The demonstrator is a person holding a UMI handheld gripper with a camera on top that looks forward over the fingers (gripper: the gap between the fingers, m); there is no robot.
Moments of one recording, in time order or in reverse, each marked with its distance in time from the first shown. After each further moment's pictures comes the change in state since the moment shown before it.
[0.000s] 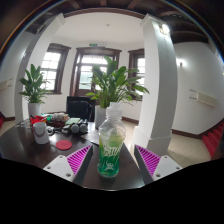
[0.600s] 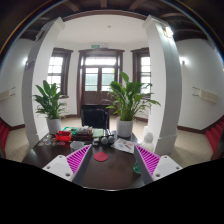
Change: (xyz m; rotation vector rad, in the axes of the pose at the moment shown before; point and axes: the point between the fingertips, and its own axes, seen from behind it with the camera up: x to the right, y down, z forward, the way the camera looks) arm -0.138 -0.130 -0.129 -0.040 -0.056 0.064
